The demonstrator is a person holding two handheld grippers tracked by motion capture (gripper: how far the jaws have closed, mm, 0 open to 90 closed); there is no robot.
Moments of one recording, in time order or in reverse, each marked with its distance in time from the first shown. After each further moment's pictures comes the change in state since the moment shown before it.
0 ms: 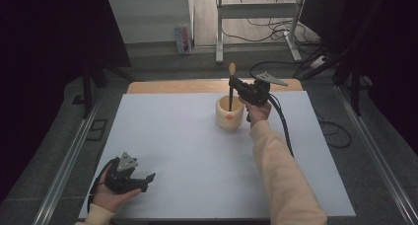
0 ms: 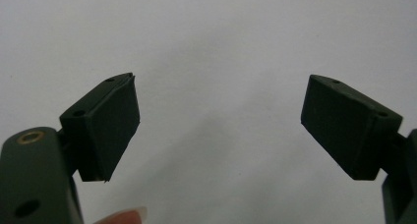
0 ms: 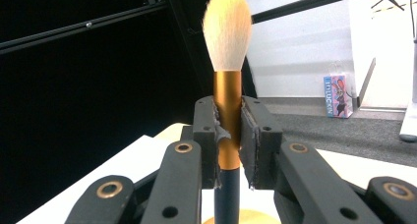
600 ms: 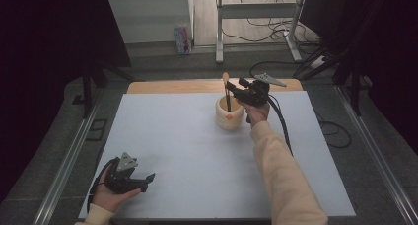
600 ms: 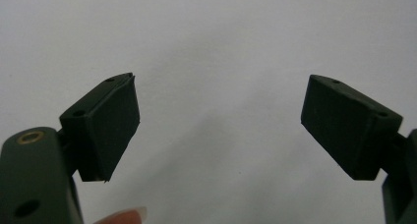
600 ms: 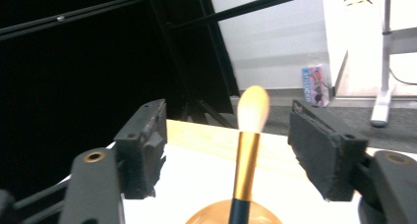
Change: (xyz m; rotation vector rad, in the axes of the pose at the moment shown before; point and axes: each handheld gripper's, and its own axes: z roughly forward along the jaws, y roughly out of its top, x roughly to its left) left arm 0.000 0.000 0.000 0.003 -0.002 -0.001; right arm 0.006 0.000 -0.001 0.027 -0.095 0.009
